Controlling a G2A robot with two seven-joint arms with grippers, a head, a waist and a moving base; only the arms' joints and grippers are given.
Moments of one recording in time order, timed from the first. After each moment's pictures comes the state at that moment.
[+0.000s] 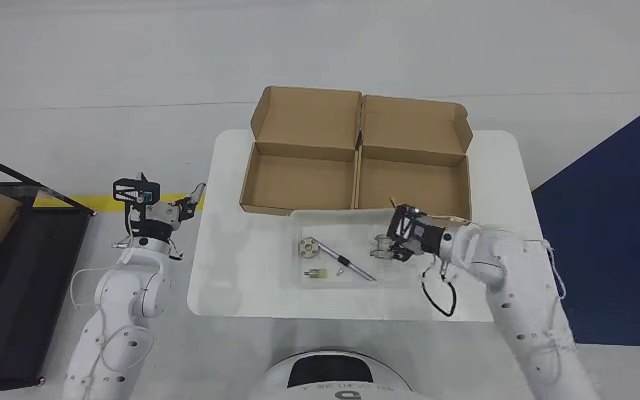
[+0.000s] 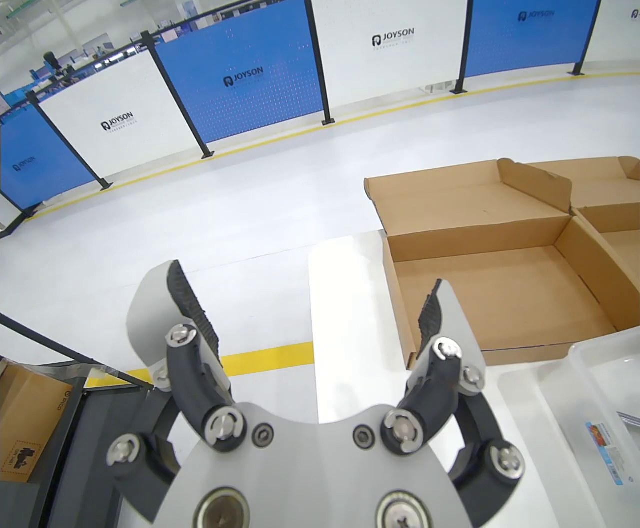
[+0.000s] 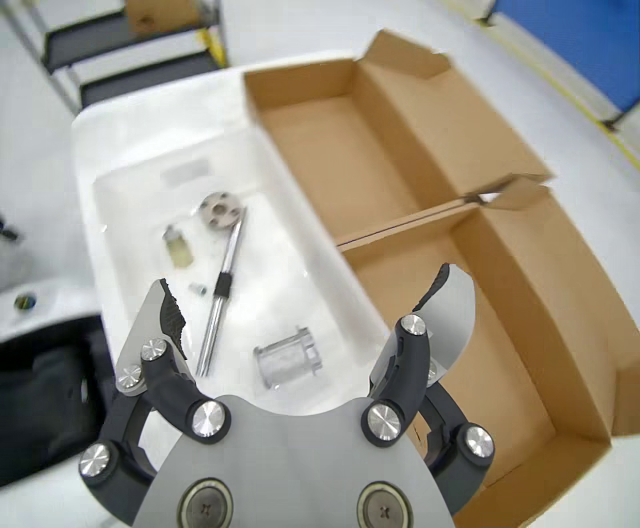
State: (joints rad) left arm 1.73 -1.15 -1.60 -1.80 1.33 0.00 0.00; right arm -1.46 -1.10 1.37 -1.72 -1.32 -1.00 0.45
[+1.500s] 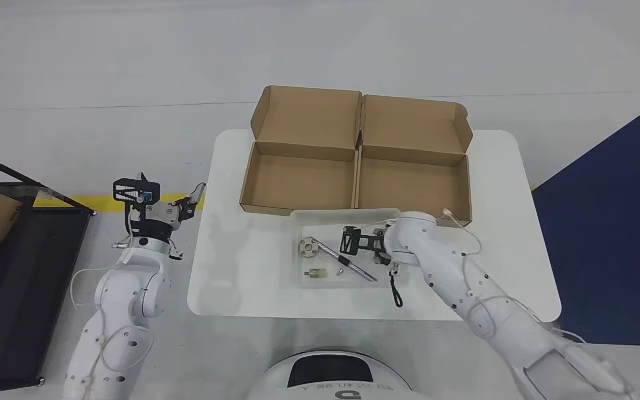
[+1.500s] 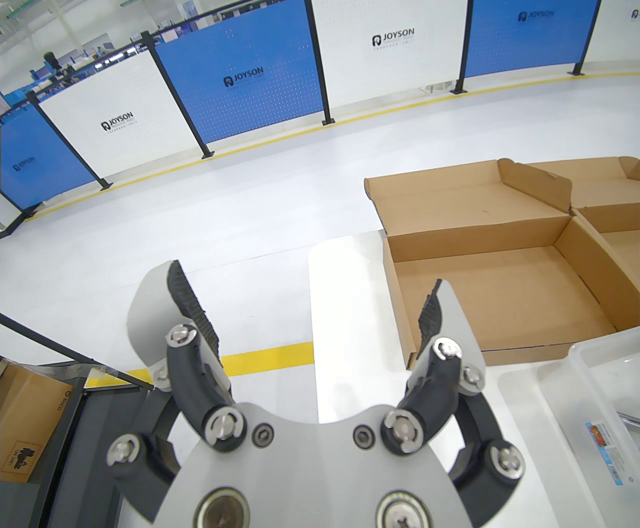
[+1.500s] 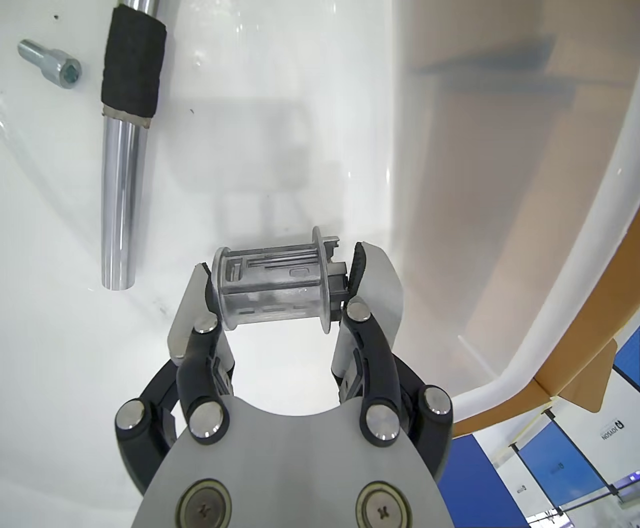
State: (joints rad) left arm 1.73 -1.15 -1.60 -1.80 1.33 0.00 0.00; right arm -1.09 -1.14 0.77 -1.46 -1.44 -0.63 1.09
